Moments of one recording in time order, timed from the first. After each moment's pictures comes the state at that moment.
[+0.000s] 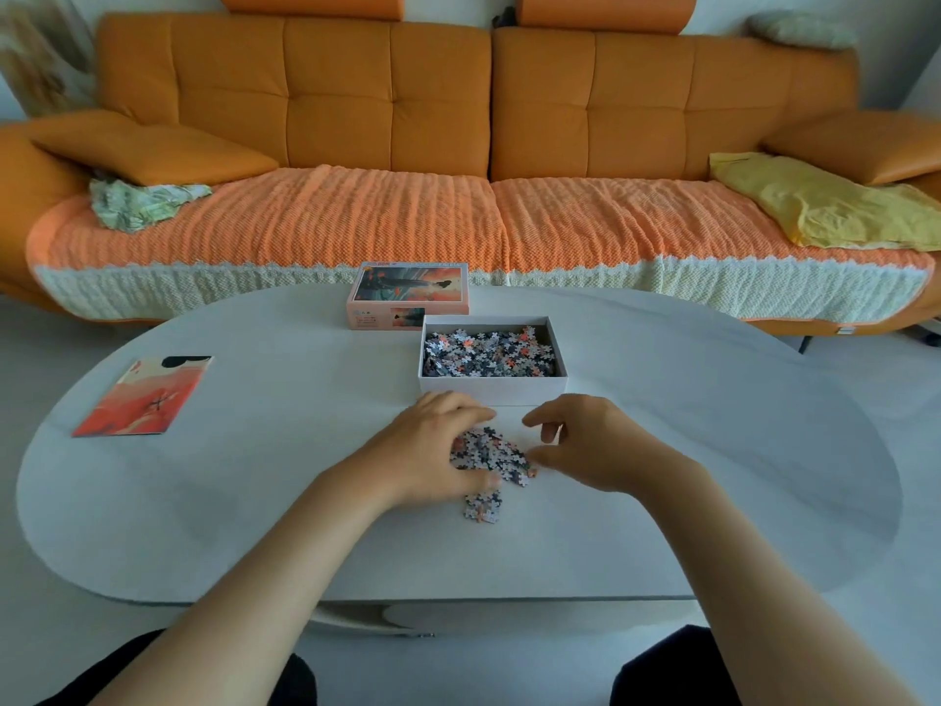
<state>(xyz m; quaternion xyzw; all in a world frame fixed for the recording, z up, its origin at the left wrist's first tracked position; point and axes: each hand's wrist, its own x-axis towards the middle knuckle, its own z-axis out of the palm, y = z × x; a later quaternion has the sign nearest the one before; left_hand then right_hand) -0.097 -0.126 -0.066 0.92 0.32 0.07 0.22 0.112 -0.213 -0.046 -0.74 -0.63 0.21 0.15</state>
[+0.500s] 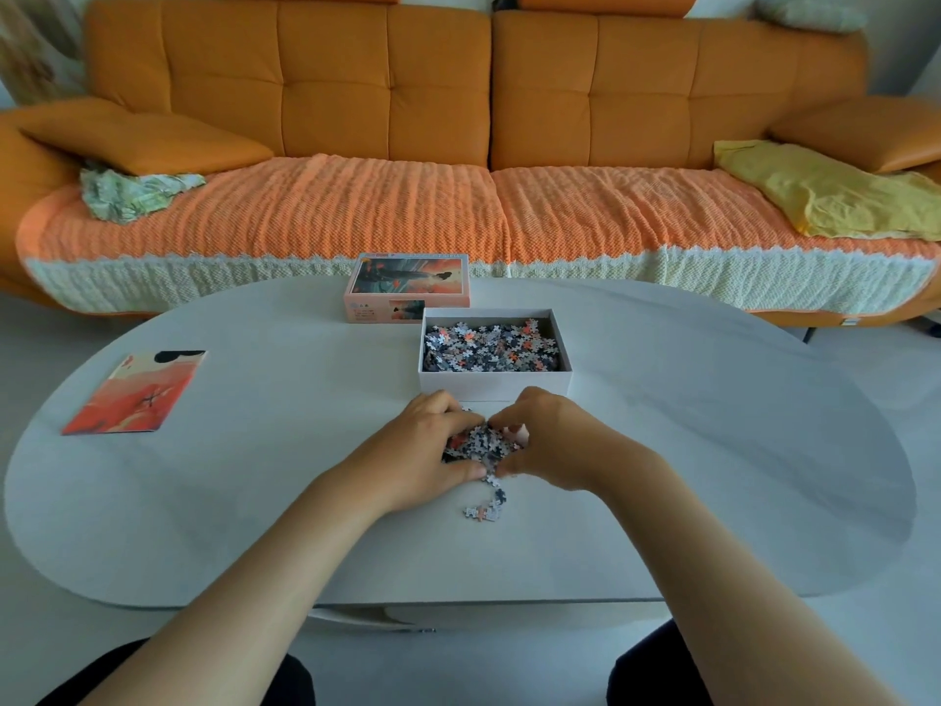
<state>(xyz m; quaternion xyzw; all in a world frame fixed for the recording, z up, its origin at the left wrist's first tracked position) -0.101 -0.123 -0.077 0.91 0.33 0.09 0.21 0.081 -0.192 -0.049 -0.71 -0.67 0.20 0.08</state>
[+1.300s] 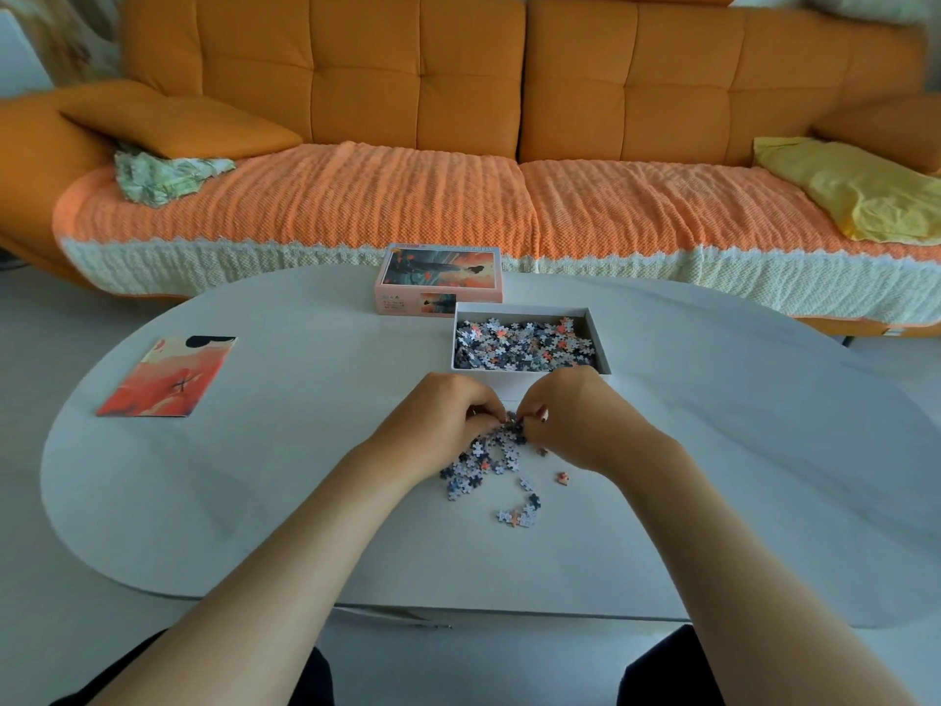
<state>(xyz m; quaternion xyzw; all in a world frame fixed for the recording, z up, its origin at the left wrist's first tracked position) -0.099 -0.104 -0.066 0.88 0.34 0.21 0.24 0.066 -0.169 -0.037 -0.71 -0.69 0.10 0.08</state>
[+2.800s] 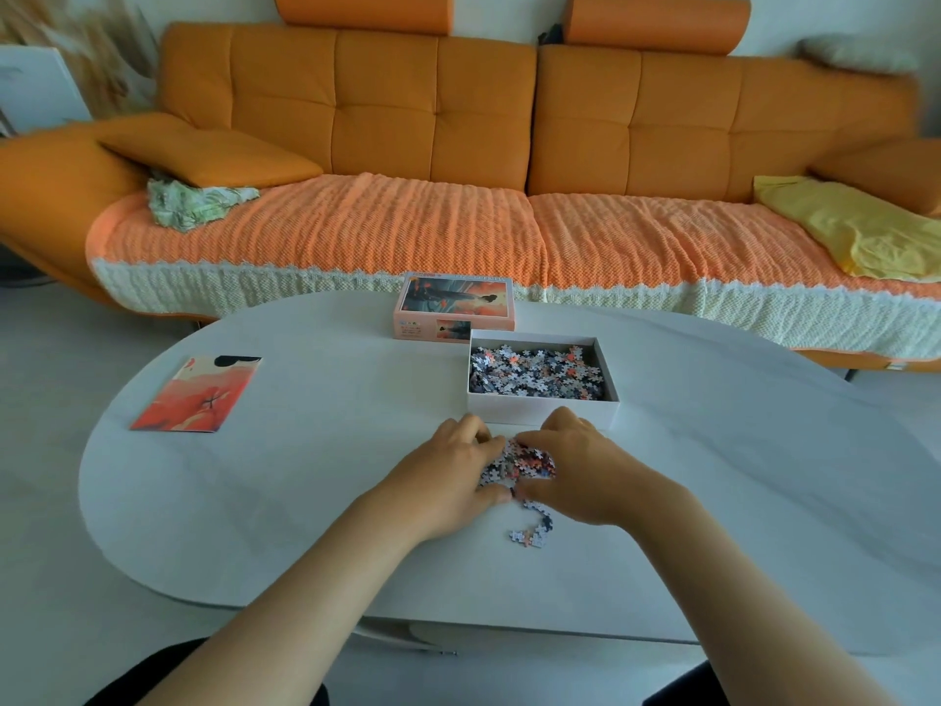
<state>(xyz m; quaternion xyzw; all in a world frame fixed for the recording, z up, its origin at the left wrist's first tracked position) -0.118 -0.125 -0.079 0.92 0.35 0.06 0.15 0.064 -0.185 -0.056 -0.70 -0.70 0.16 0.05</state>
